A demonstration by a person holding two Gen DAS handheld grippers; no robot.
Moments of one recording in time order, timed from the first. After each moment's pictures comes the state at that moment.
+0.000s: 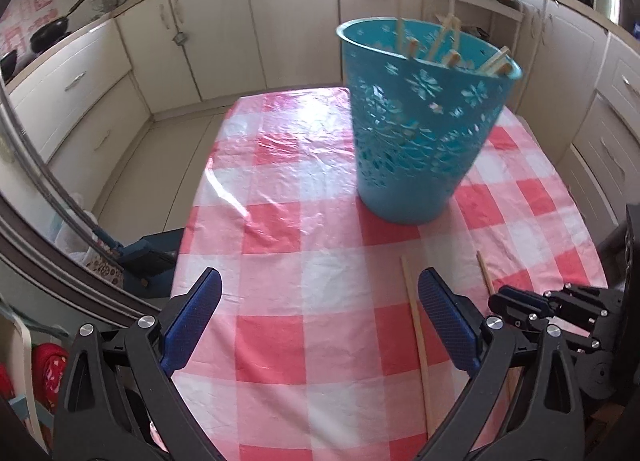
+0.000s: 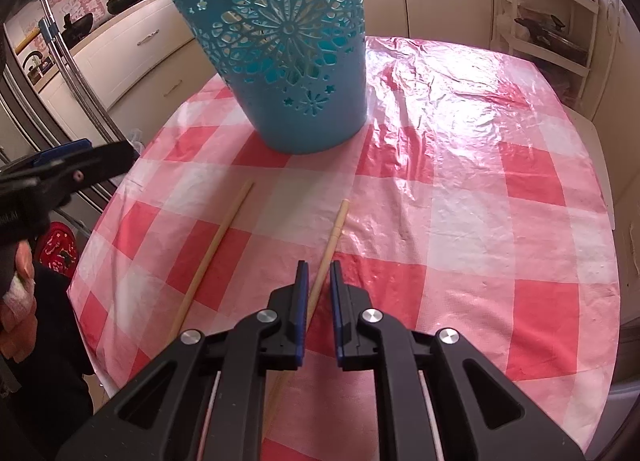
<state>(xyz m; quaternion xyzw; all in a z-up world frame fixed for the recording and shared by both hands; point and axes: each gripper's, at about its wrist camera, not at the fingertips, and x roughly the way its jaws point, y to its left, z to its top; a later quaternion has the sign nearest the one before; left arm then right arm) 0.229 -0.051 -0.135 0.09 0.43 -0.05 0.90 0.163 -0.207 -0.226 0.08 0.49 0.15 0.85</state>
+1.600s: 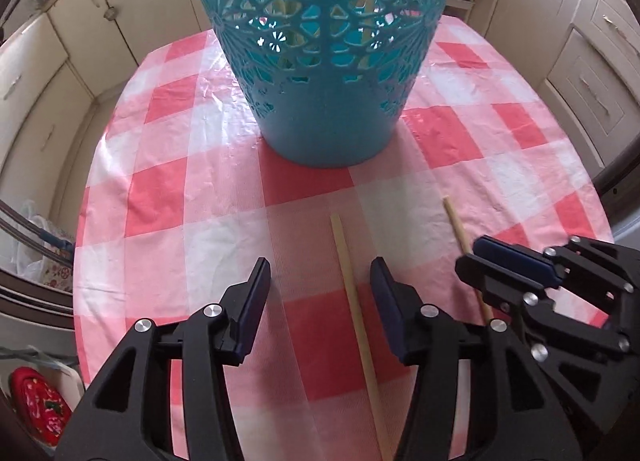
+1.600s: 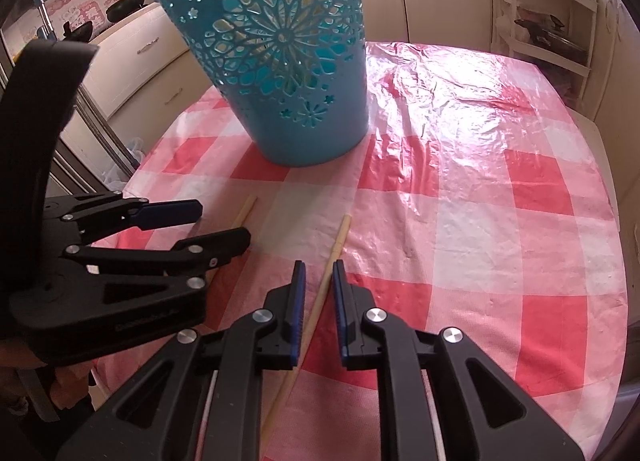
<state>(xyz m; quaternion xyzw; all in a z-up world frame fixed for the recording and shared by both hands) 0.257 -0.097 -0.197 0.11 0.50 -0.13 0.85 0.171 -0.208 -0.230 0.09 0.48 0.15 0.86</state>
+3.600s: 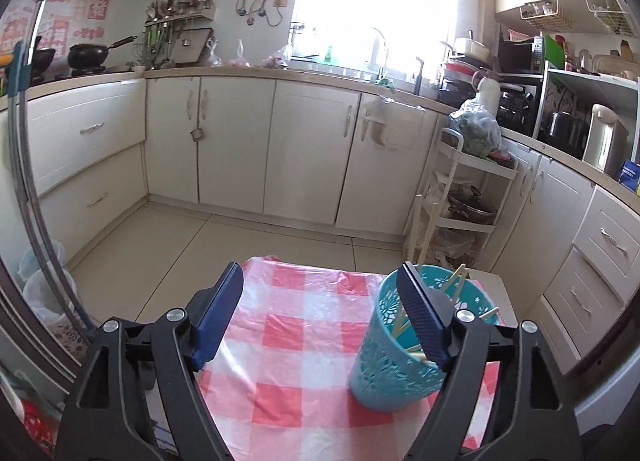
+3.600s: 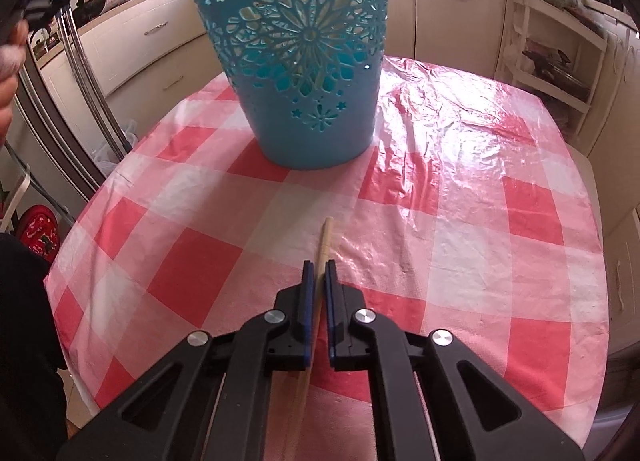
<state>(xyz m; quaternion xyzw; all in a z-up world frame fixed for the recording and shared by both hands) 0.266 0.009 -0.021 -0.05 0.21 -0.06 0.97 0.169 -0.196 -0.231 0.03 0.46 0.15 0.87</state>
